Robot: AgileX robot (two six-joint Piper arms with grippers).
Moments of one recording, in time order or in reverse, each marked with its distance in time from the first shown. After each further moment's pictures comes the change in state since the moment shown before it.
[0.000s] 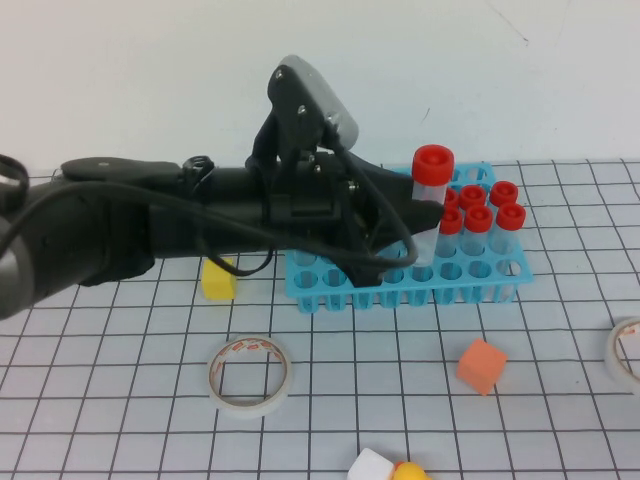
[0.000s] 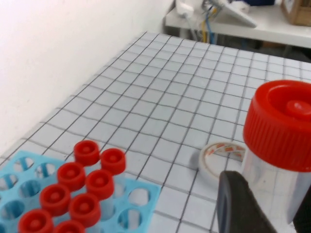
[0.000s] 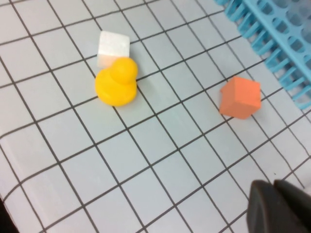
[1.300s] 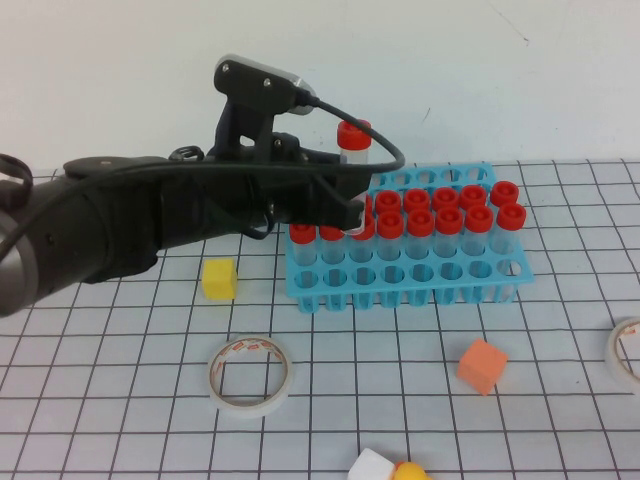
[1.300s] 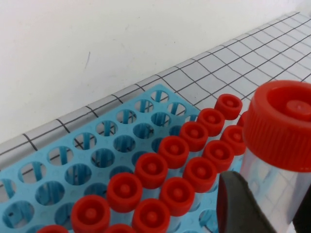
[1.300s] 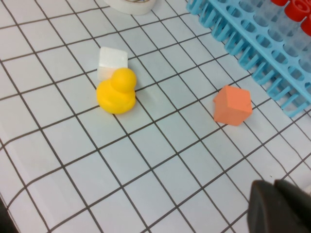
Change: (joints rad) right arm 0.000 -0.263 0.108 0.010 0.015 0.008; left arm 0.000 0.013 -0.009 -0.024 -0.404 -0.225
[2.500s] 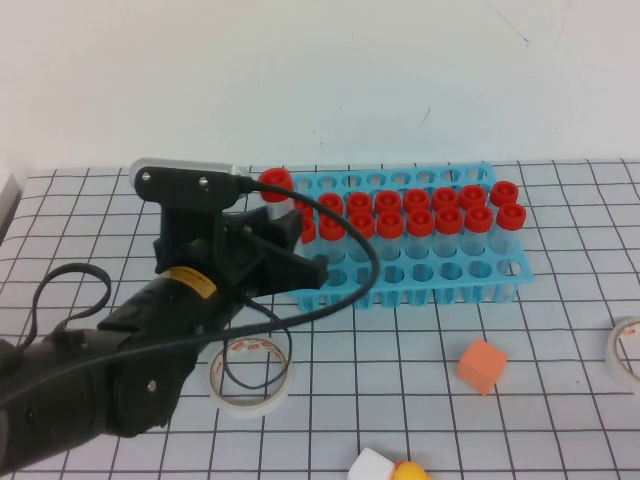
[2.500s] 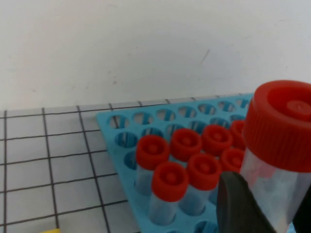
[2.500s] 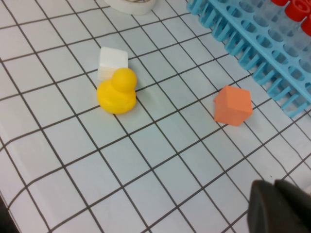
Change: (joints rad) right arm 0.000 0.000 0.000 0.002 0.000 0.000; left arm -0.178 -0.161 0.407 1.284 -0.835 -1.572
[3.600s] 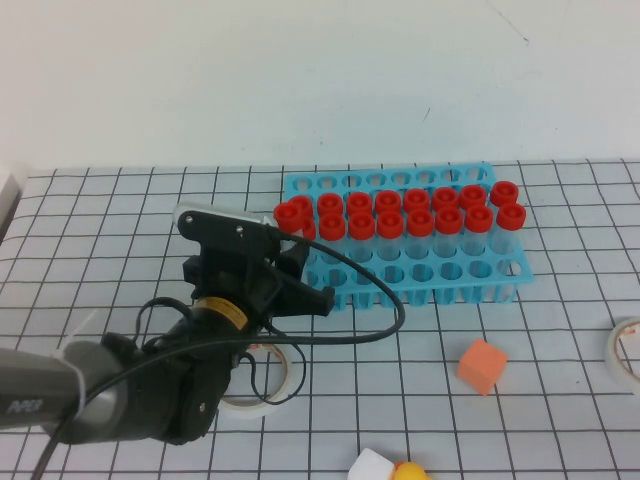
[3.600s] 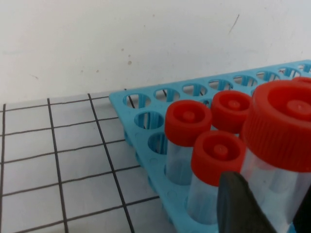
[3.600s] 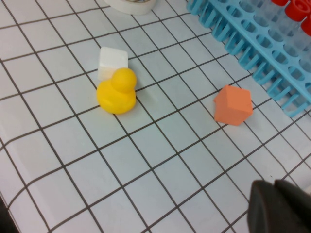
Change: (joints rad) right arm 0.000 0.000 0.000 0.000 0.000 0.000; left arm 0.049 0.324 -0.009 0.186 -0.317 -0.100
